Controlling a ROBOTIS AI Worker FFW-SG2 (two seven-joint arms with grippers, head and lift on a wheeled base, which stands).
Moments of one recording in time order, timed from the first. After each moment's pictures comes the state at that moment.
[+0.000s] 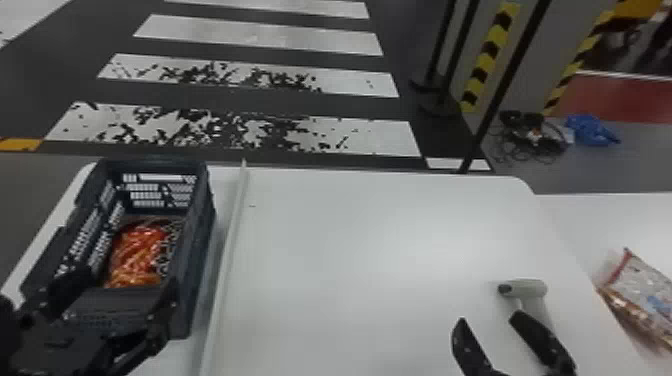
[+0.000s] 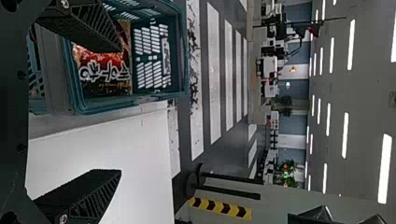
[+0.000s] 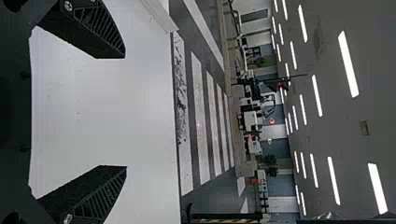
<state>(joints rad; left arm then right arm) 0.76 0.28 0.02 -2.54 0.24 0.50 0.07 0.80 0.00 -0.23 -2.09 -0.23 -0.06 0.39</state>
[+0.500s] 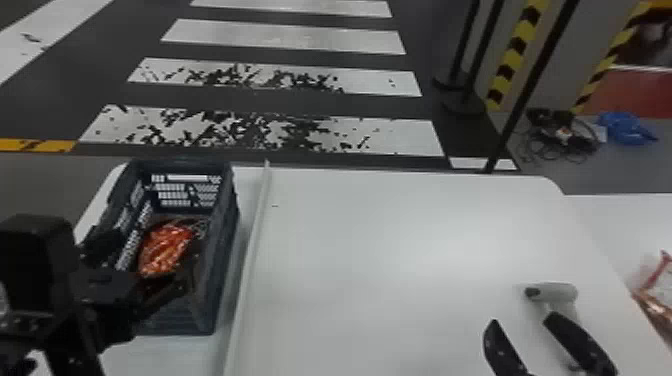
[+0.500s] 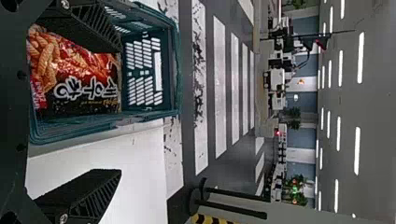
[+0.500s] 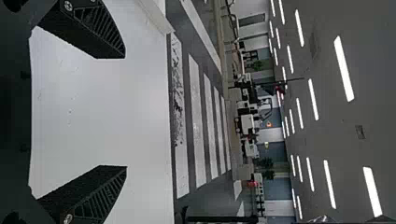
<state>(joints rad) 0.53 0.24 0.04 -2.50 0.27 0.72 0.09 0.81 -0.01 -0.25 -2.11 -0.25 -0.06 0.41</state>
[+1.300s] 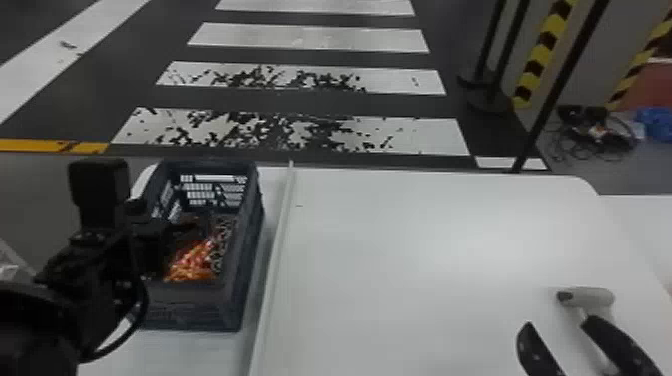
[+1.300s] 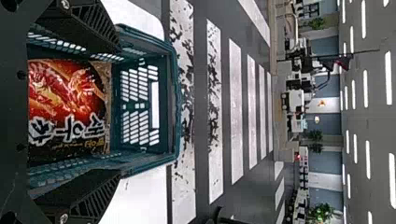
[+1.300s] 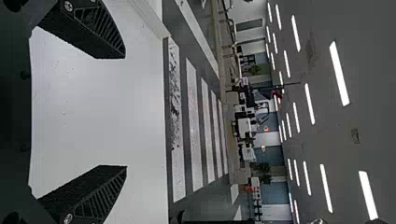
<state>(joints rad) 0.20 0.26 0.06 -2.22 0.30 0.87 0.12 0.82 -0.02 -0.26 -2.13 -0.27 -0.06 0.43</state>
